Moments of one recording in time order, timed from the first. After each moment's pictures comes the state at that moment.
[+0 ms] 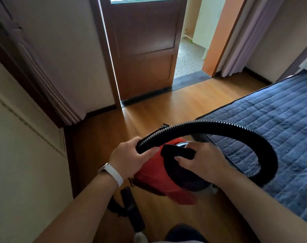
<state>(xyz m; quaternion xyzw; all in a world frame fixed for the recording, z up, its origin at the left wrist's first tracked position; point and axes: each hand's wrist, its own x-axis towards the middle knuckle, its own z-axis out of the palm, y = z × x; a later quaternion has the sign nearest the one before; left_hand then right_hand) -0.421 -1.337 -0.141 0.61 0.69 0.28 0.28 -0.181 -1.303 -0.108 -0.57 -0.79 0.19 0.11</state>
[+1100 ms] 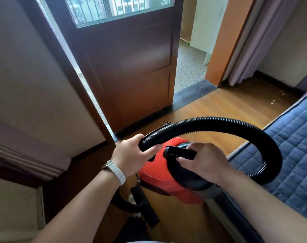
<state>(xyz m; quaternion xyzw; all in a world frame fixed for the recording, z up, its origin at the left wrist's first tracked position) -0.476 -0.797 -0.126 0.62 0.71 0.21 0.24 -0.240 -0.781 -0.129 -0.62 -0.75 0.22 0.10</state>
